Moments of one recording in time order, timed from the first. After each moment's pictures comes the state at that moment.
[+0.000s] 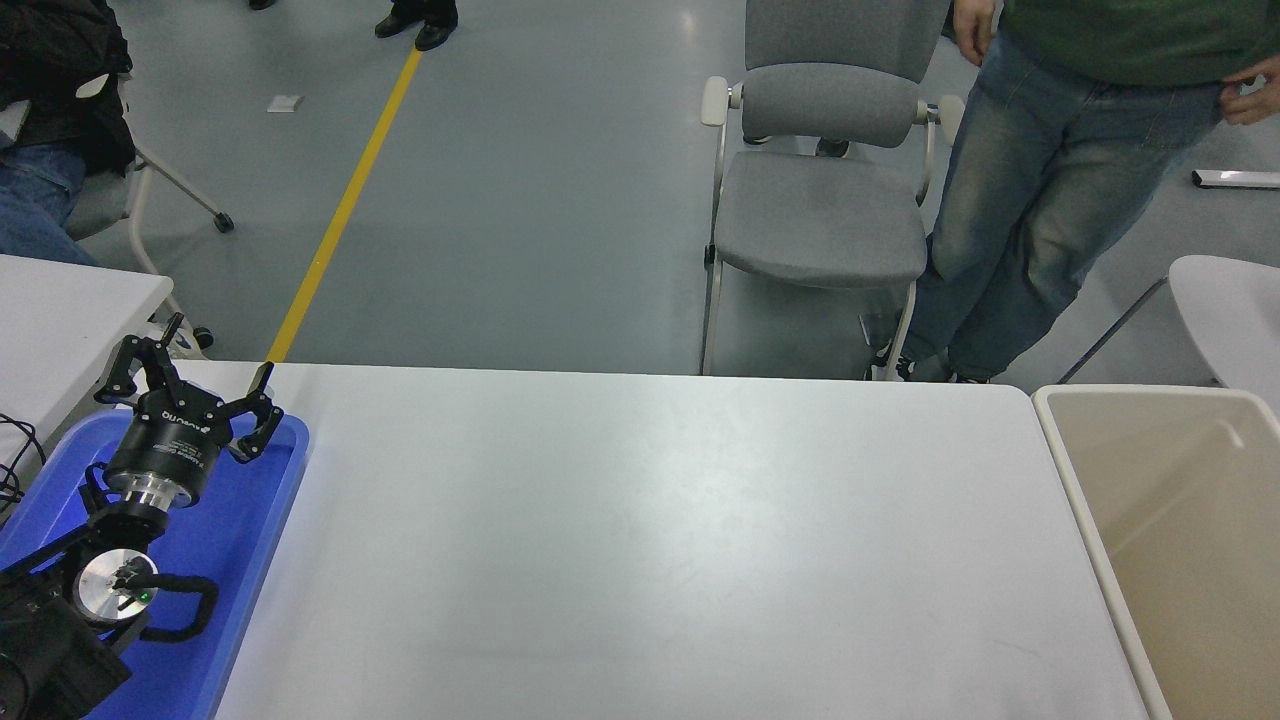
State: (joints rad) left arm -0.56 0.46 -0.57 -0.39 -0.23 -0.70 -0.60; right arm 0.47 -0.92 -0.17 1.48 -1.69 -0.28 0.20
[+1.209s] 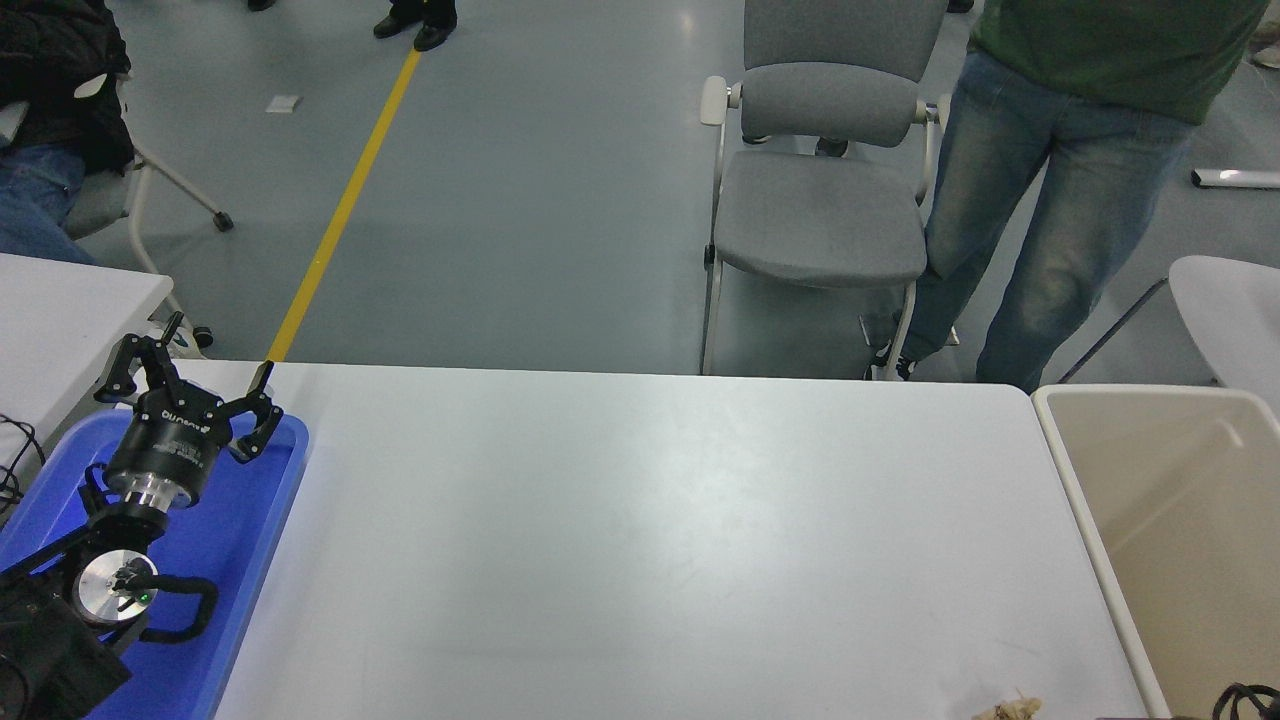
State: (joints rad) left arm -0.56 0.46 -0.57 -0.39 -0.23 -0.70 -0.60; right arm 0.59 -1.22 -0.10 1.61 -1.54 -0.13 0.24
